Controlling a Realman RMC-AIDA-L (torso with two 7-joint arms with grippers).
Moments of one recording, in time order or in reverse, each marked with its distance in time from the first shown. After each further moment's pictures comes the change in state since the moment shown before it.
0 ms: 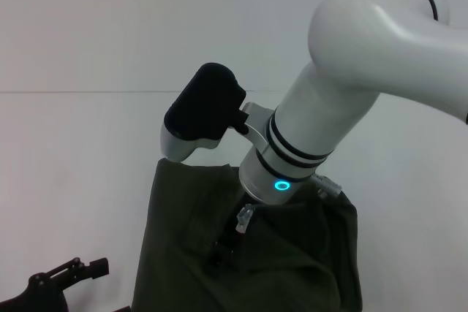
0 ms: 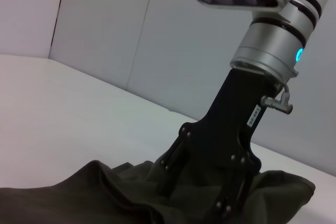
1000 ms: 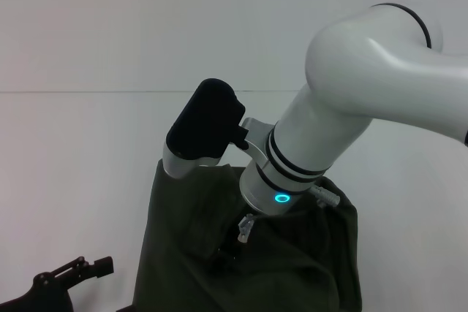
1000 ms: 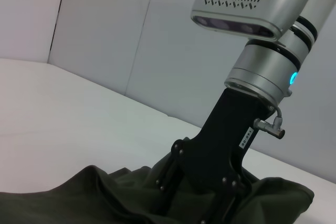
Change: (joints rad) left arm 0.000 -0.012 -0.007 -0.003 -0.003 0.000 0.004; right arm -0.023 0.003 -0.069 0.014 0.003 0.072 -0.005
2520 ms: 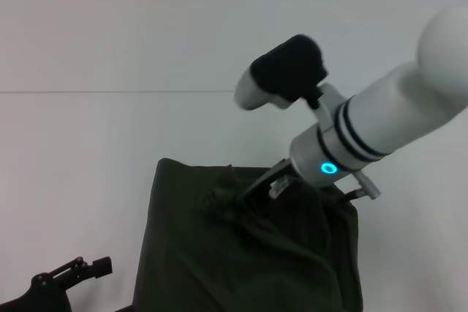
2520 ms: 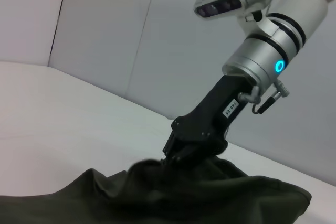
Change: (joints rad) left arm 0.006 0.000 -0.001 0.001 -0.006 0.008 0.003; right arm -0.231 -0.019 0.237 -0.169 -0.033 0.022 0.072
